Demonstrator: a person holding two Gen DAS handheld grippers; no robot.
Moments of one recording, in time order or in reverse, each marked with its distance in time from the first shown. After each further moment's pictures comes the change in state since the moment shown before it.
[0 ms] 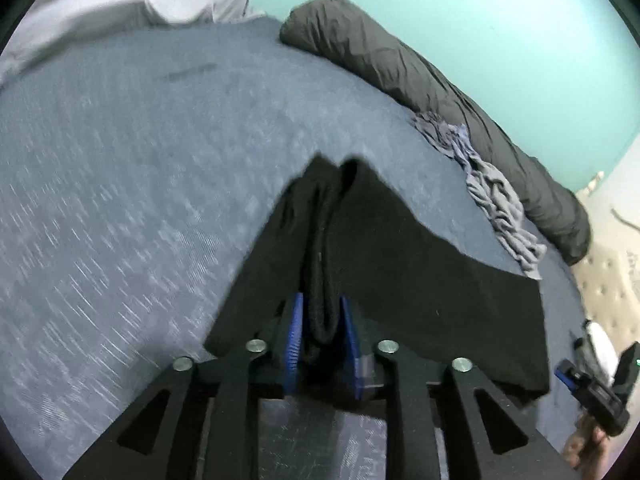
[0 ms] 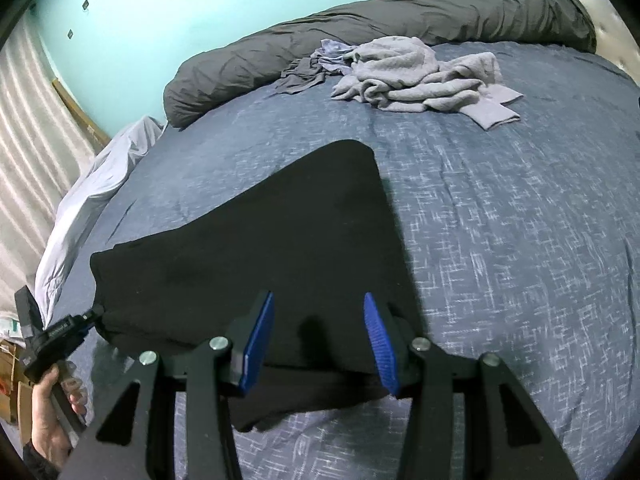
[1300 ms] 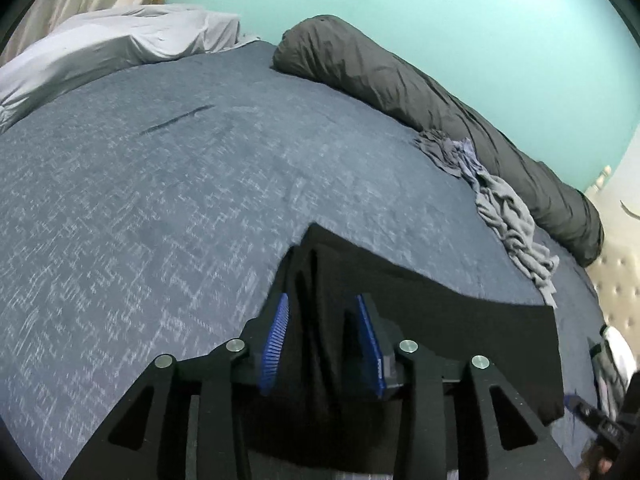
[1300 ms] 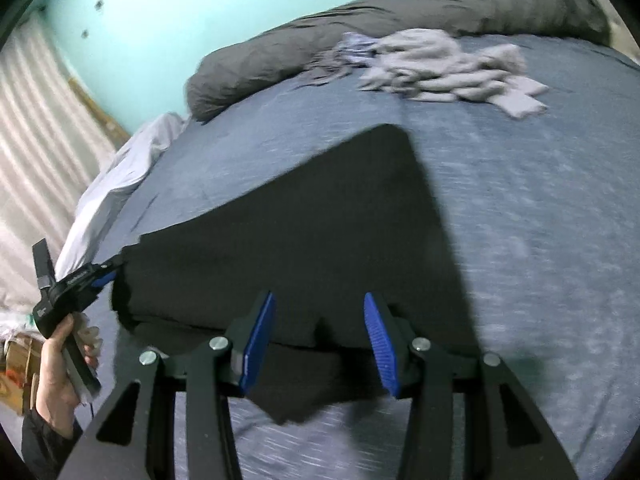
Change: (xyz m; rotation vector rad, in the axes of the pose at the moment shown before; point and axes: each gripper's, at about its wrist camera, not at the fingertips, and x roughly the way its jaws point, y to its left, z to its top) left arm 0.012 -0.007 0.035 0.064 -0.043 0.040; right arm 0.010 0.033 -0.010 -0.021 0.013 0.099
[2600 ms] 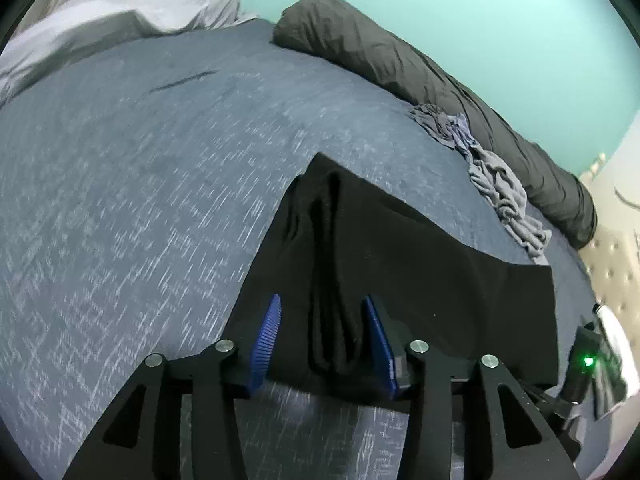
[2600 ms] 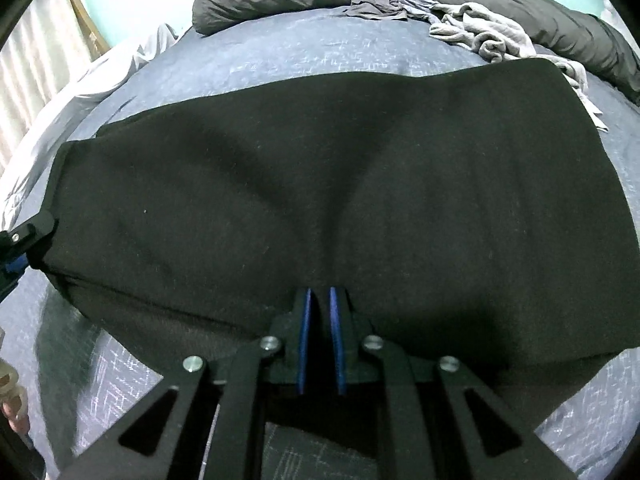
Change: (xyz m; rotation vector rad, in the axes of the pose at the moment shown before) left arm -0.016 0.010 -0.045 -0.036 0.073 -0.025; right arm 0.129 0.096 -0.039 -0.157 0.155 -0.235
